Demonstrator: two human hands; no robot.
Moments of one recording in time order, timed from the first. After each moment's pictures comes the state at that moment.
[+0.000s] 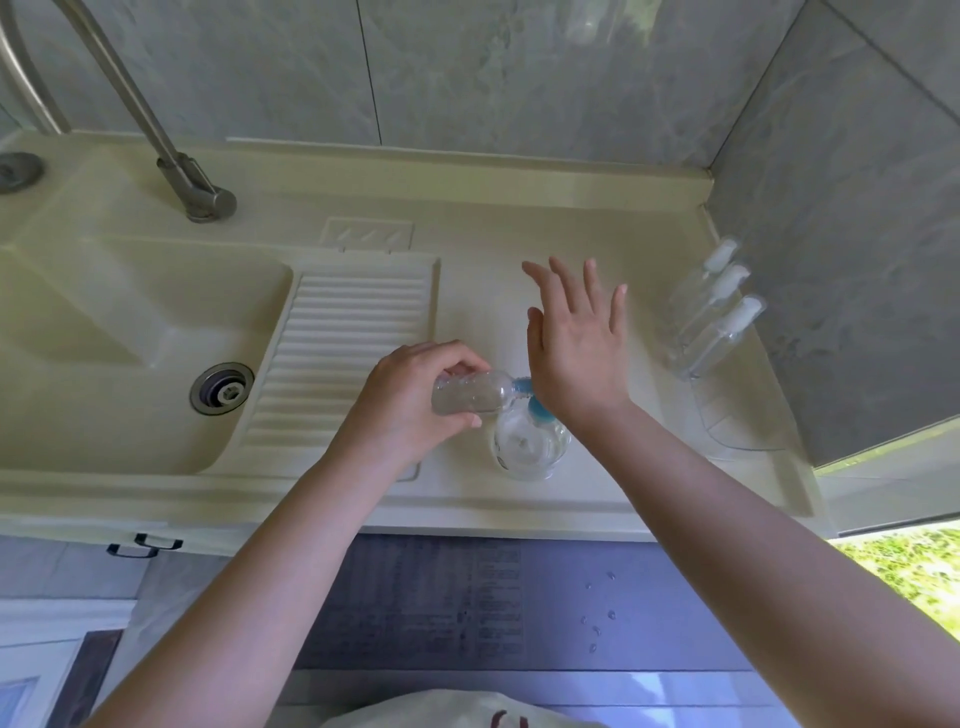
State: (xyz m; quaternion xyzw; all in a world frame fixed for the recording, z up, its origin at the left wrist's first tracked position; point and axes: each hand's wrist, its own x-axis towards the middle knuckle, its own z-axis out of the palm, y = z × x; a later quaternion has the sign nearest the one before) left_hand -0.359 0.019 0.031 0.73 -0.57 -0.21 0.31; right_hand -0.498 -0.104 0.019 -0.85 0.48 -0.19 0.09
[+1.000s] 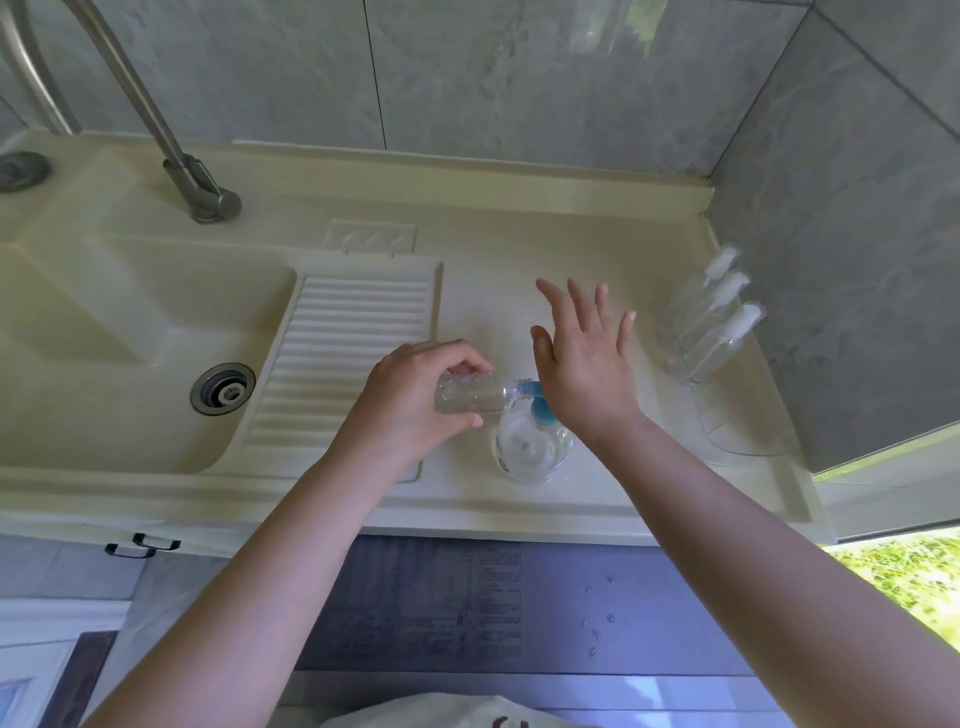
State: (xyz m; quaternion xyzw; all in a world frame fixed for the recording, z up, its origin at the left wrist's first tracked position) left_hand -0.358 0.019 0.033 0.73 -0.57 -0.20 0.32; right_hand -0.507 -0.101 0.017 -0.84 0.51 -0.14 0.14
